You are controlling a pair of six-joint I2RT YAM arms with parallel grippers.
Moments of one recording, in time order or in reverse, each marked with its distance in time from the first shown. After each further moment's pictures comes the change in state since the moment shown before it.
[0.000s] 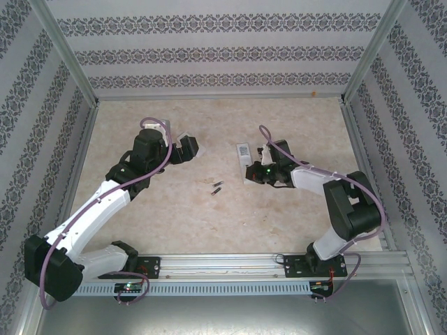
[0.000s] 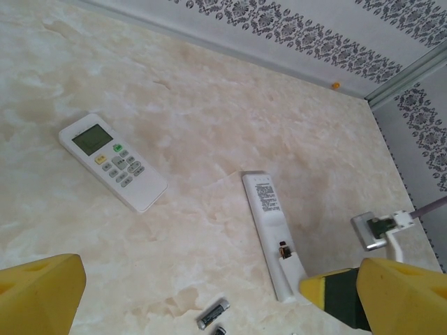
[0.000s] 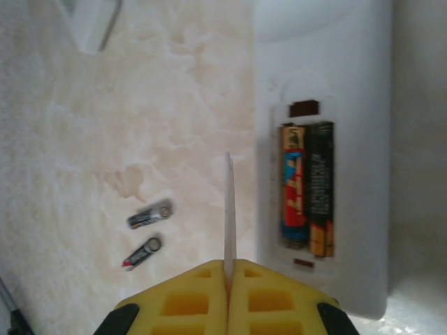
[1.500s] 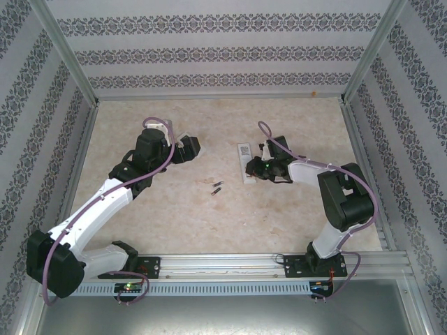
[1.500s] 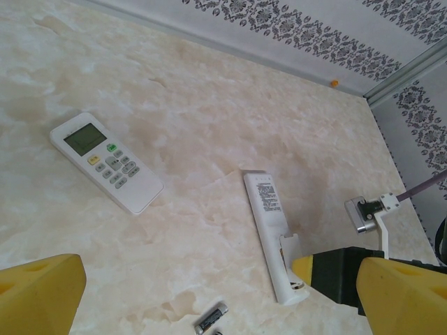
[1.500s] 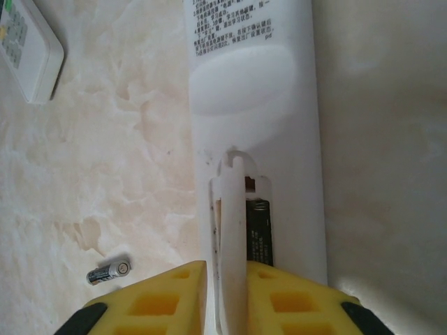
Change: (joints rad) left arm 0.000 0.029 -0.009 0.038 0.012 -0.001; right arm -0.015 0.076 0.086 -0.037 0.098 0.003
